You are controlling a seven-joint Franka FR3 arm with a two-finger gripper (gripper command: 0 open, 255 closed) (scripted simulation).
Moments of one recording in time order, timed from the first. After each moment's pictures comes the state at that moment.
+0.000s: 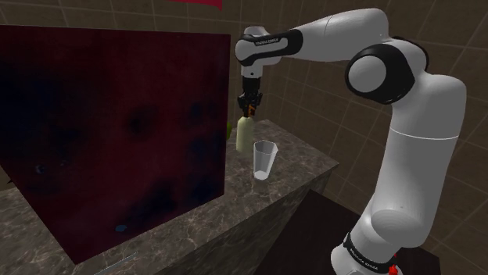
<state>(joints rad) -0.08 0.25 -0.20 -1.60 0.07 1.74 -0.15</state>
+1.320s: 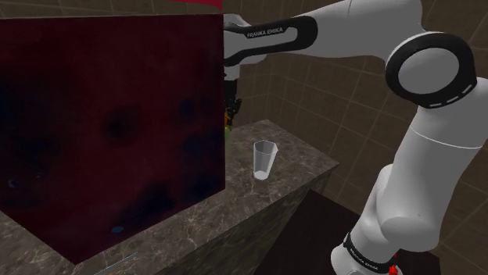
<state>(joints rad) 0.12 0.07 -0.07 -1.76 0.07 1.76 0.19</state>
